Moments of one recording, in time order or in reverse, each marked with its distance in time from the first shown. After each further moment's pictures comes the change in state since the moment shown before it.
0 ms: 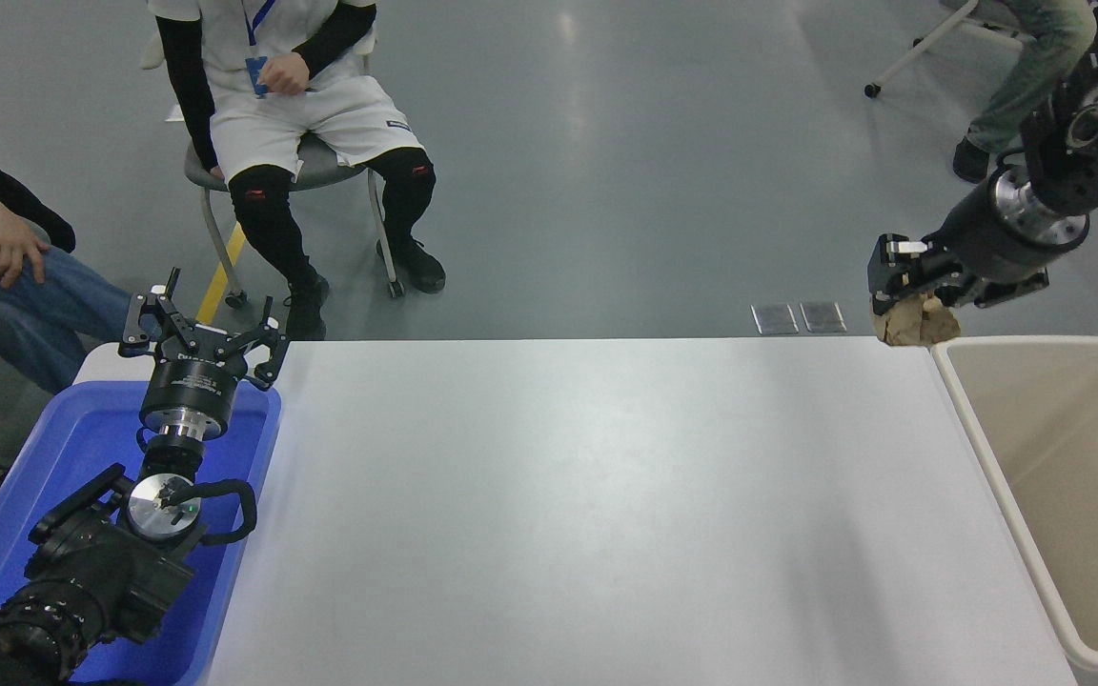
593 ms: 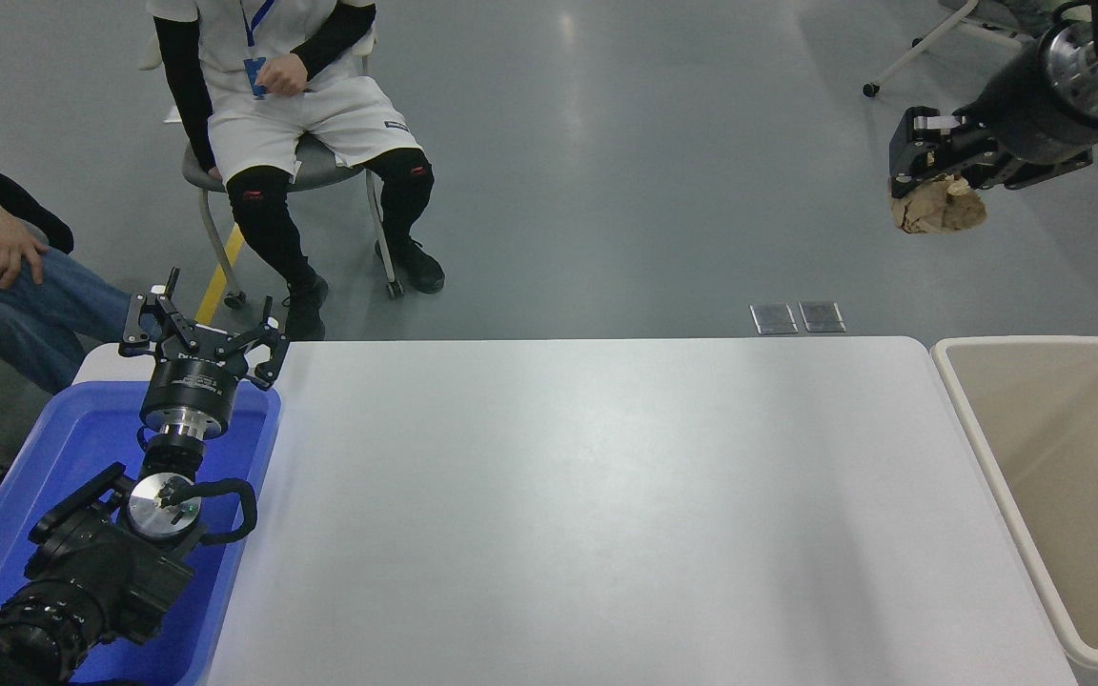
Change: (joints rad) left arm 0.000 0.000 0.000 0.000 -0.001 0.000 0.000; right arm 0.146 -0.019 -0.013 -0.002 -0.020 0.001 -0.002
